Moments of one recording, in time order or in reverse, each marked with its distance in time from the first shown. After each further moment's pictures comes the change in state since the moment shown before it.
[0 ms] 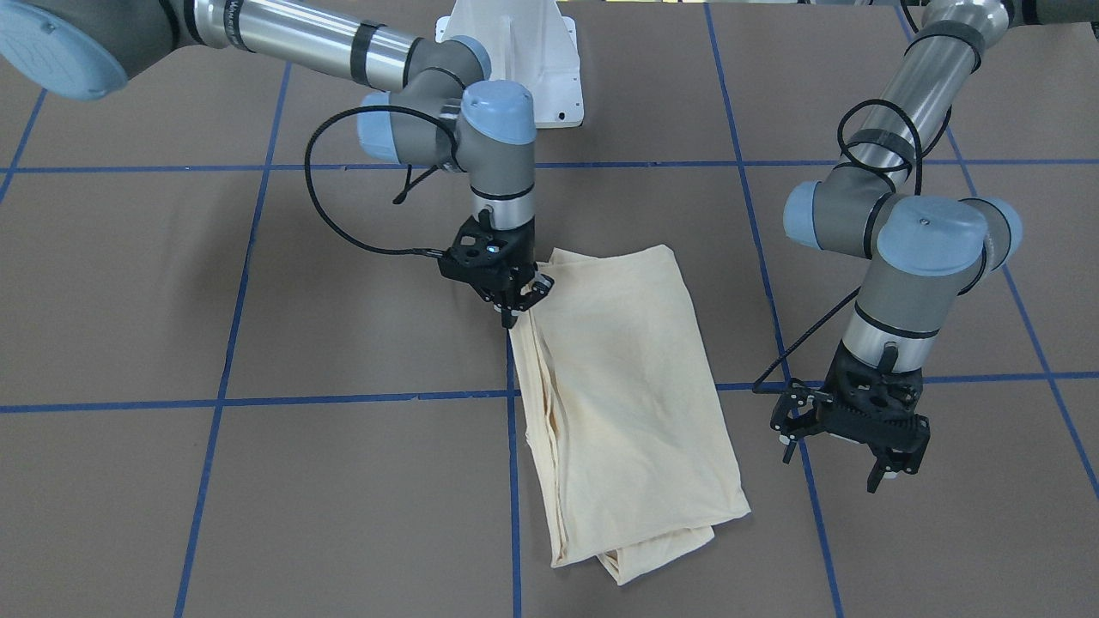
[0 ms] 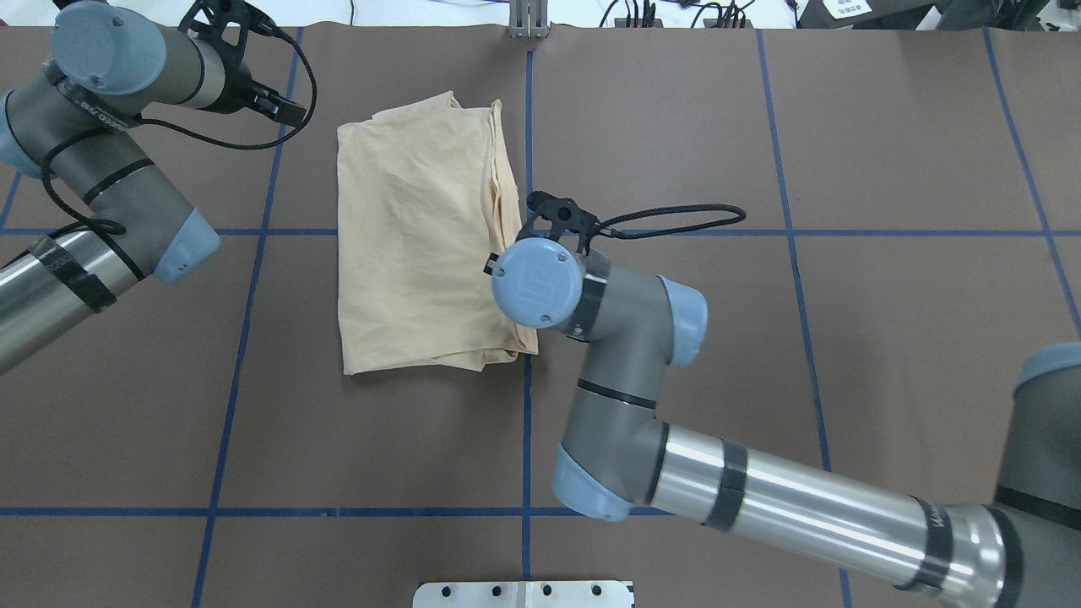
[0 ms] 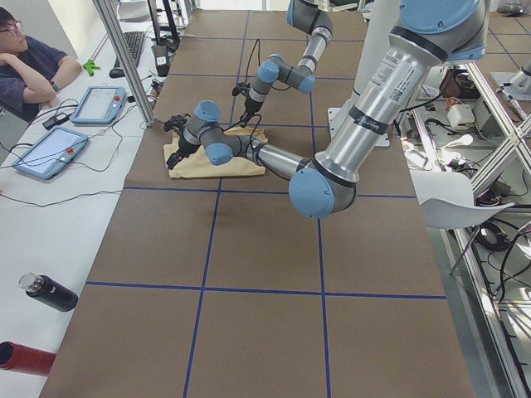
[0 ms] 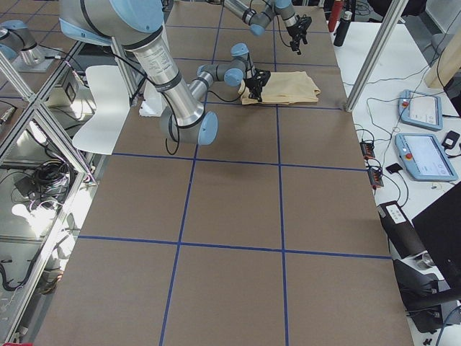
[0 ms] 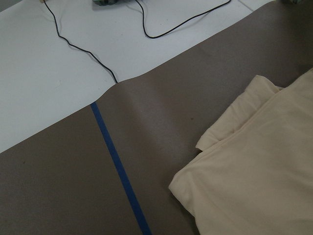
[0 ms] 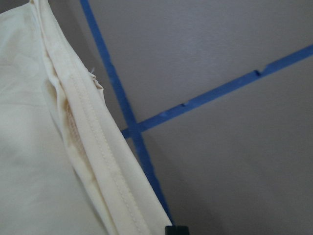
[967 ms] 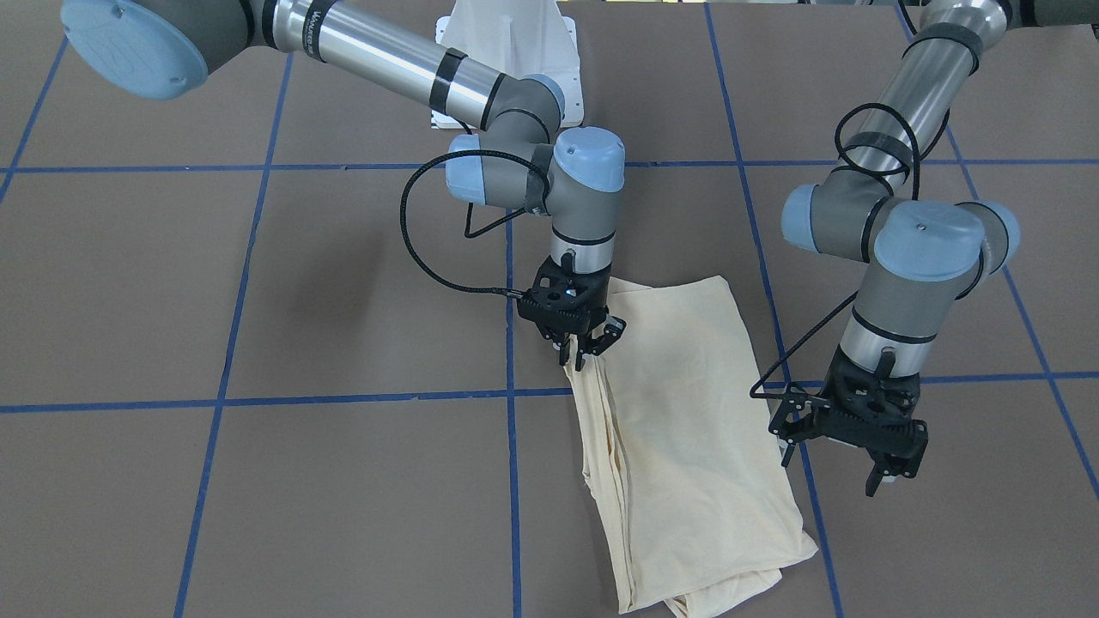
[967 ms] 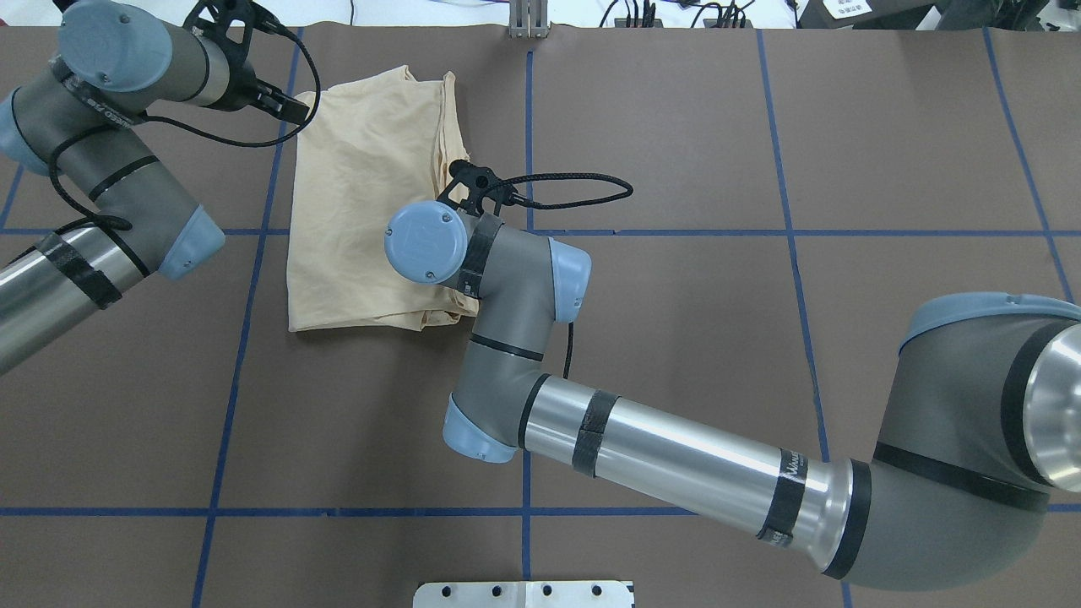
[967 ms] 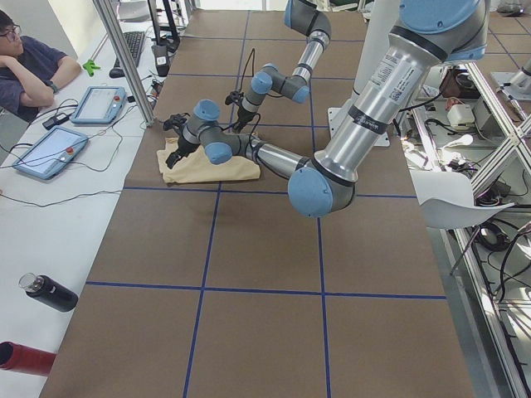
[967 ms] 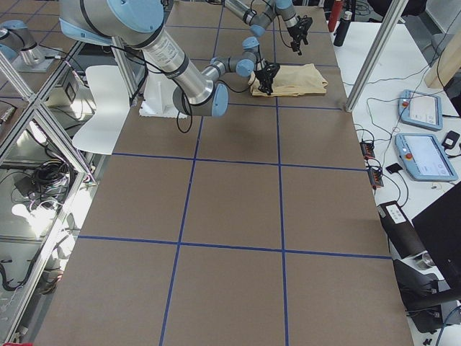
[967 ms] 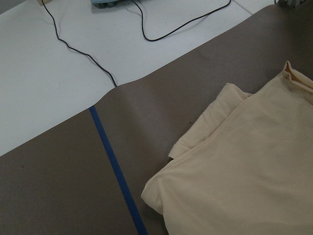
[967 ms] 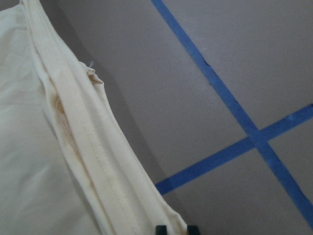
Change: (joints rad) left arm 0.000 -0.013 0.021 0.000 0.001 0.000; right arm 0.029 0.370 -0.529 0.131 -0.027 0.041
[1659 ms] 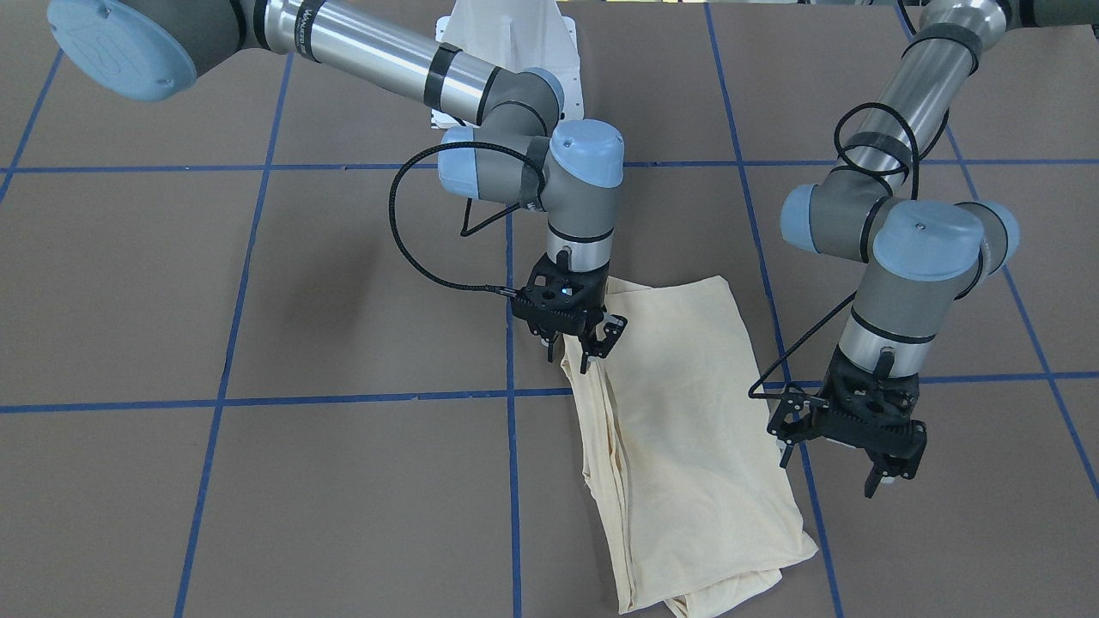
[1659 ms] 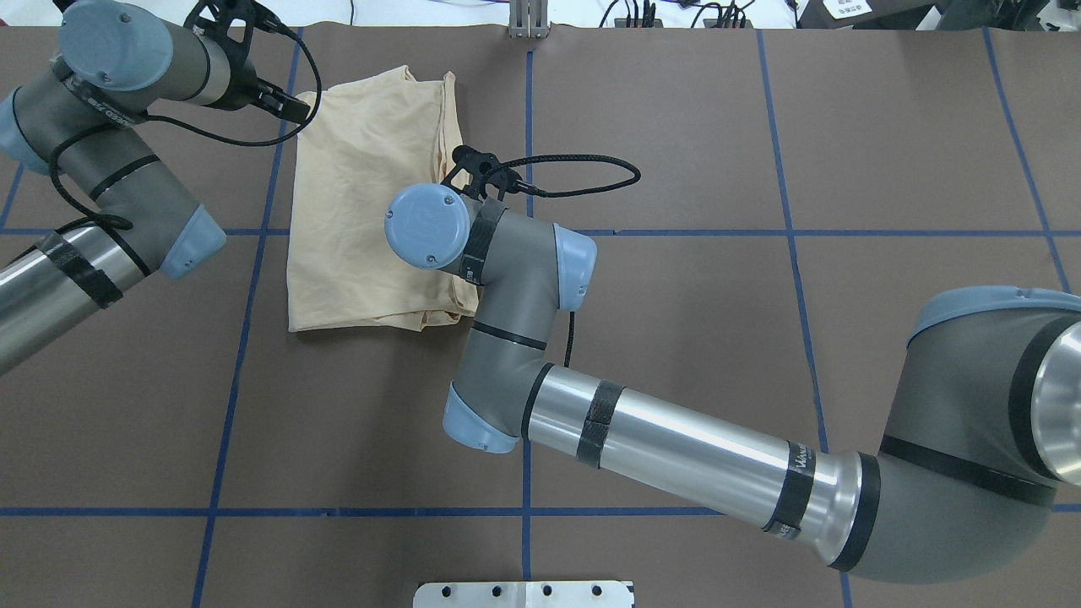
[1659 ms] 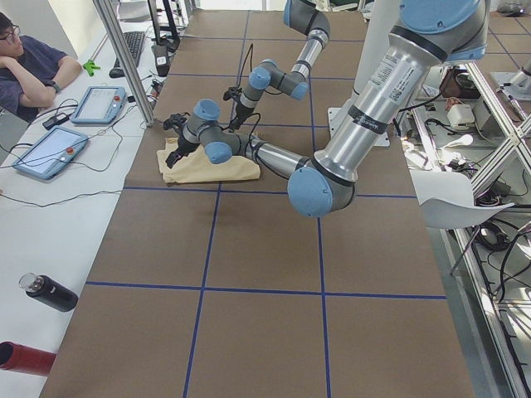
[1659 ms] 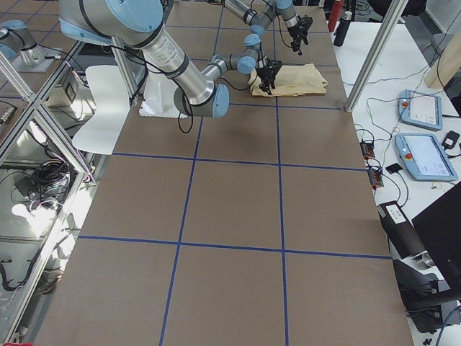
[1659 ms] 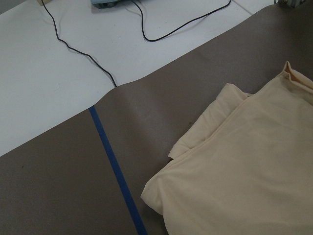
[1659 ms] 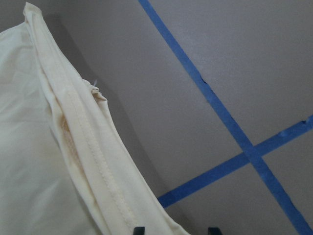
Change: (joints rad) left arm 0.000 -0.005 0.001 0.000 0.001 0.000; right arm 0.015 -0.006 0.030 -0.024 0.008 0.002
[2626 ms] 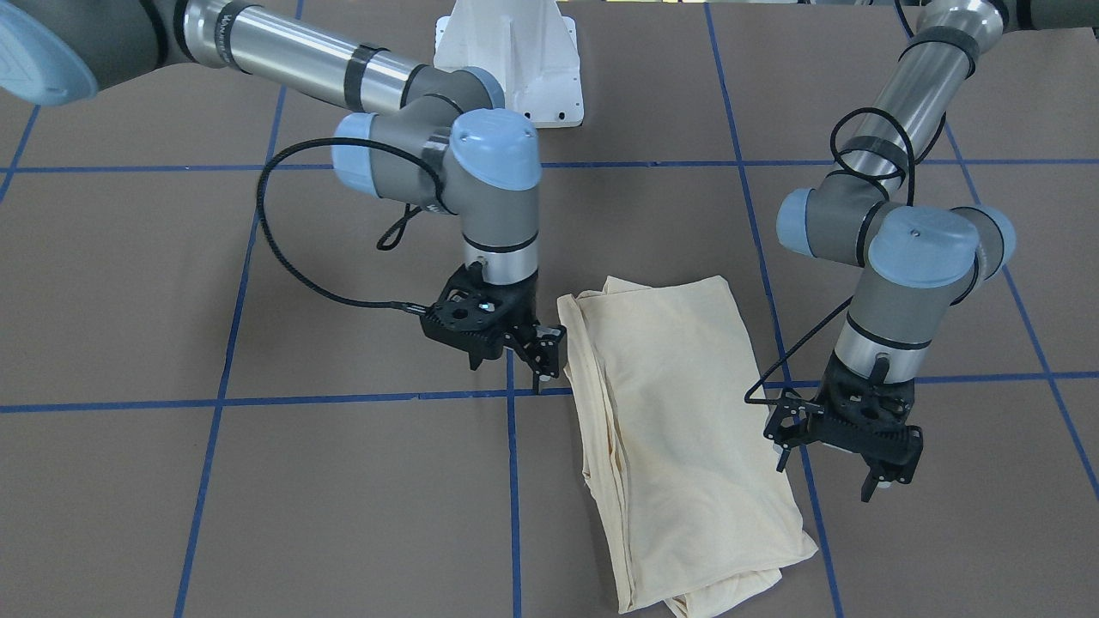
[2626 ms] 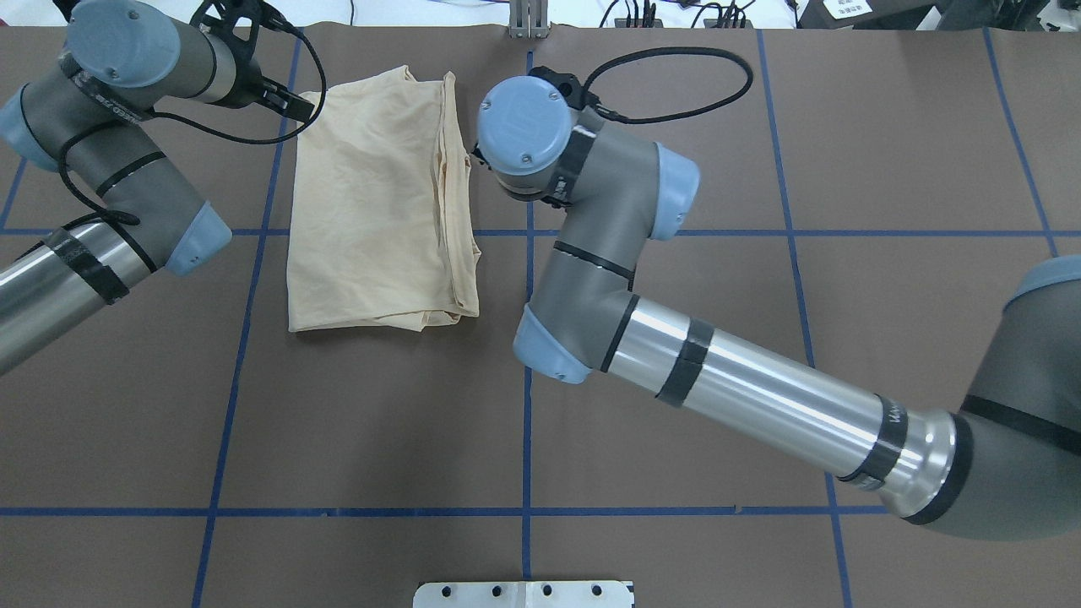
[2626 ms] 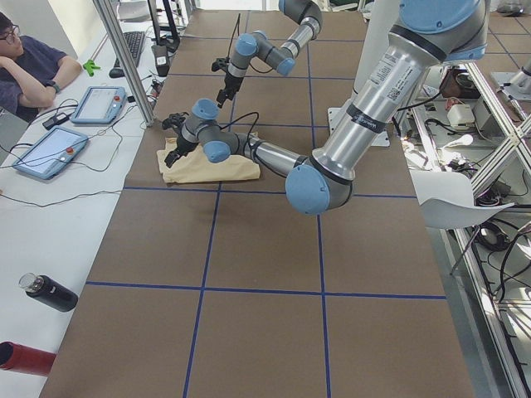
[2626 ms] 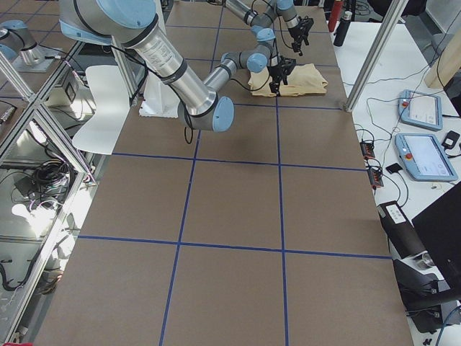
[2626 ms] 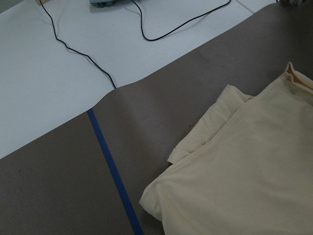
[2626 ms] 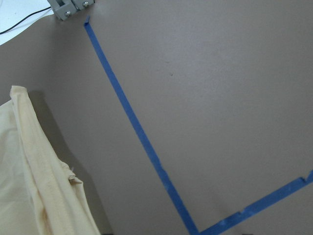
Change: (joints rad) left arm 0.000 -0.013 0.014 0.001 -0.001 0.003; right arm 0.115 -0.092 0.210 -0.124 0.112 -0.045
